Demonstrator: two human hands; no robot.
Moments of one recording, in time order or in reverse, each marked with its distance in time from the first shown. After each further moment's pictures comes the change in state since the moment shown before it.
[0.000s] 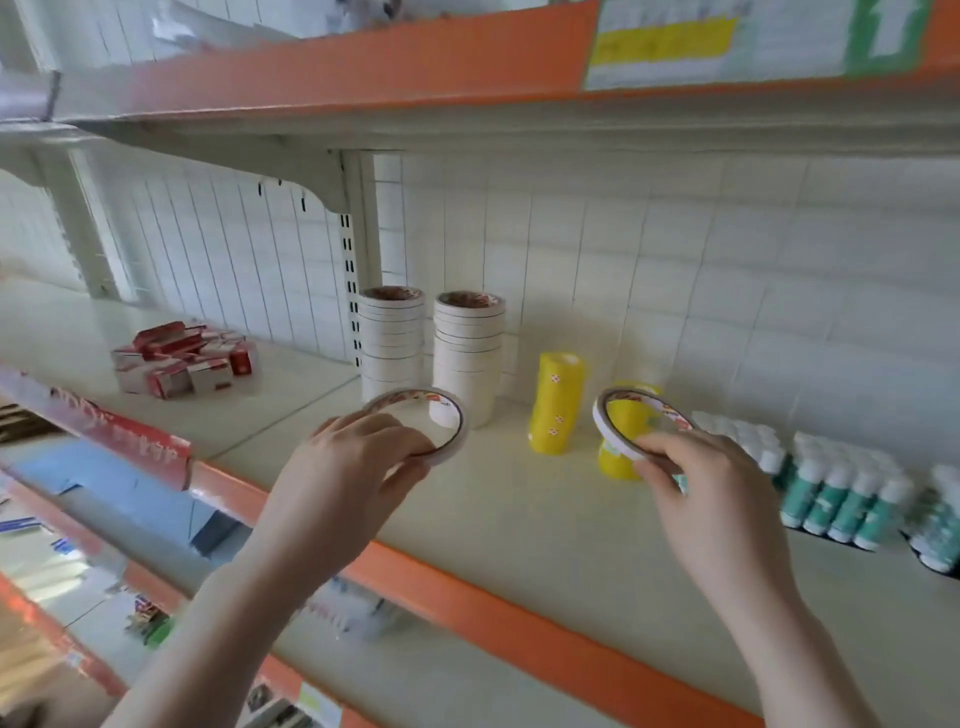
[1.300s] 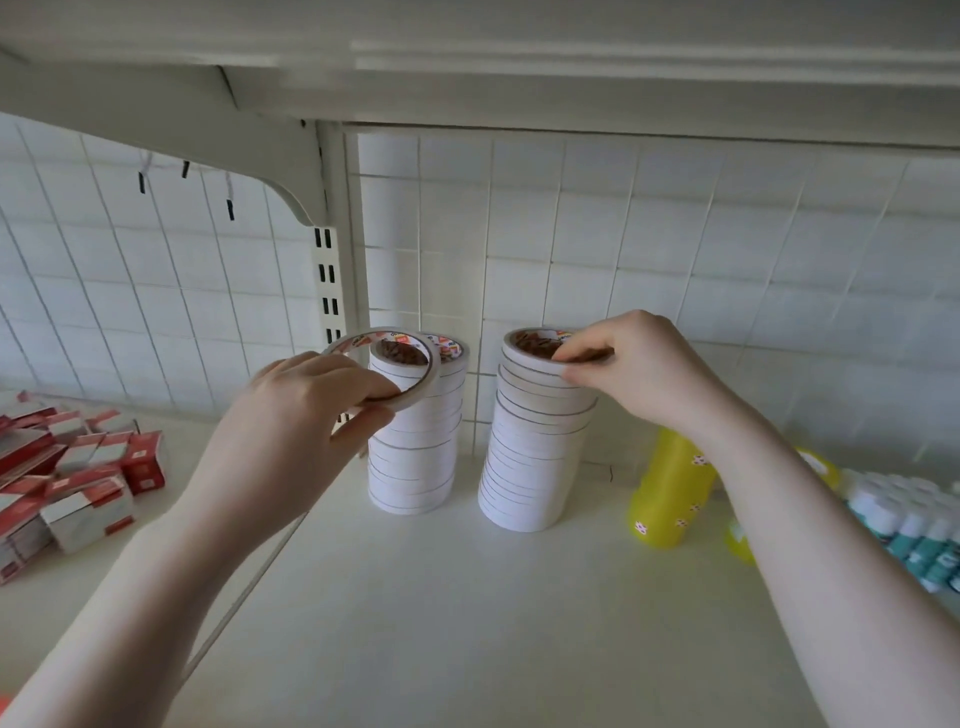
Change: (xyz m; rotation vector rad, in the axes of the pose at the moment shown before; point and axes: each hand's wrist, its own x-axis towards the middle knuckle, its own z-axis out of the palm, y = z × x) left_hand 0.132 -0.230 0.040 -0.180 0.038 0.186; right_hand 0.202 -0.097 0.158 0.083 -0.375 0.170
